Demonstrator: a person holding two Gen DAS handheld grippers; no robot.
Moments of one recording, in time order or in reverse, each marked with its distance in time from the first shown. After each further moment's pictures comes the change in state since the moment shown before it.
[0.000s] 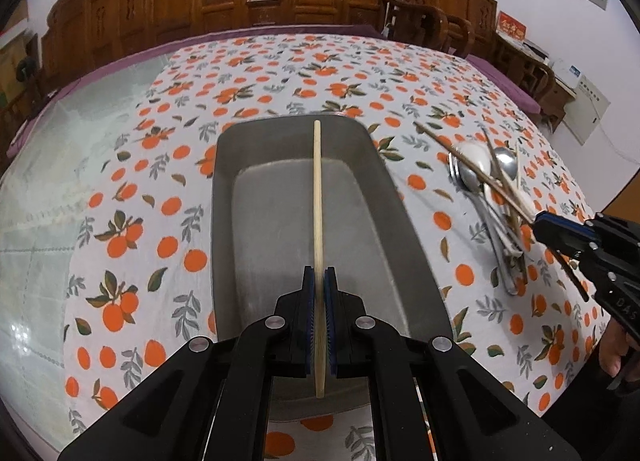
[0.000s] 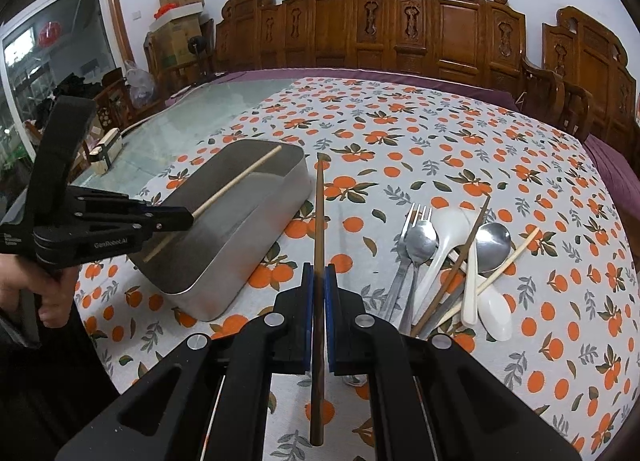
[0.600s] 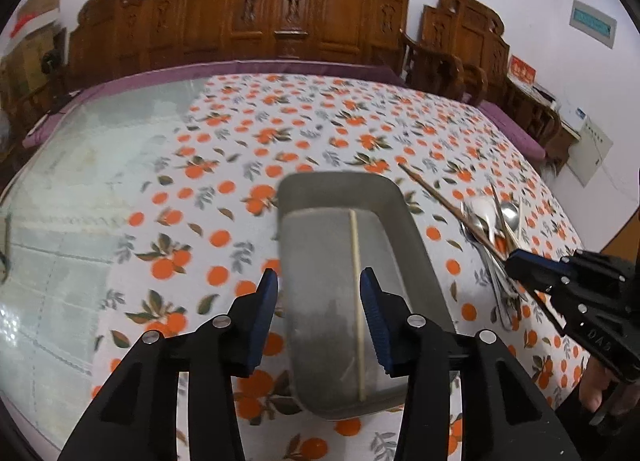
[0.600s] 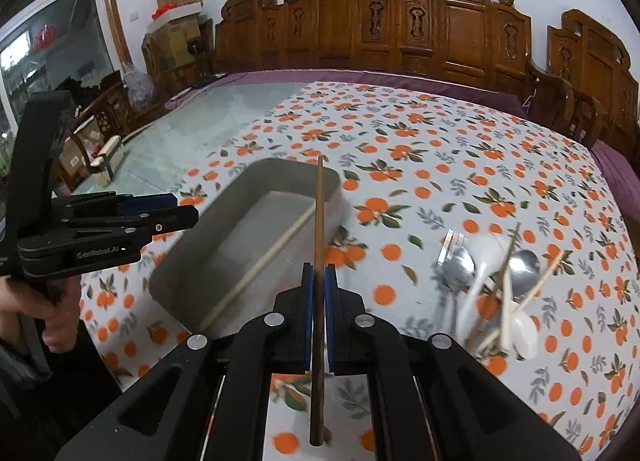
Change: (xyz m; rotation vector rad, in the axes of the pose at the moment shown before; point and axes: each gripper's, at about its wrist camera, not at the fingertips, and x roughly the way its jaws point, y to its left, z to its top) left arm -0.043 0.036 0.012 -0.076 -0.142 0.016; right arm 0.016 0.044 0.036 0.021 0.008 0.008
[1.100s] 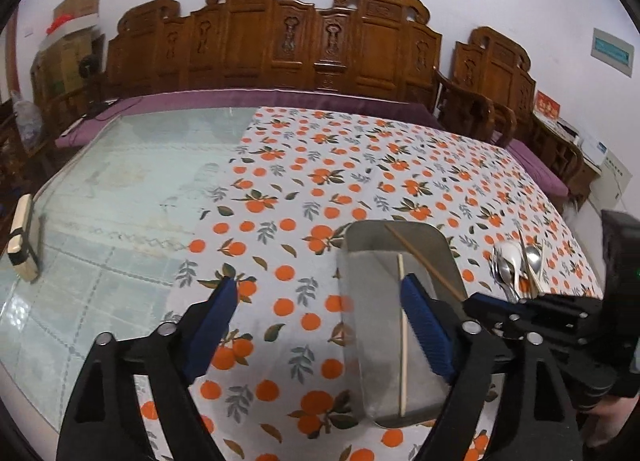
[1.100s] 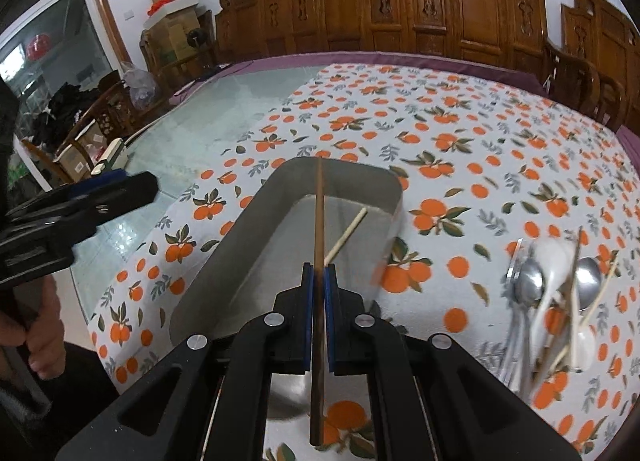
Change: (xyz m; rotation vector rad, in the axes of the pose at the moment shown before) left arm -0.032 0.038 0.014 -0.067 -0.108 0.091; right arm 0.058 0.031 0.020 0.056 0.076 0.039
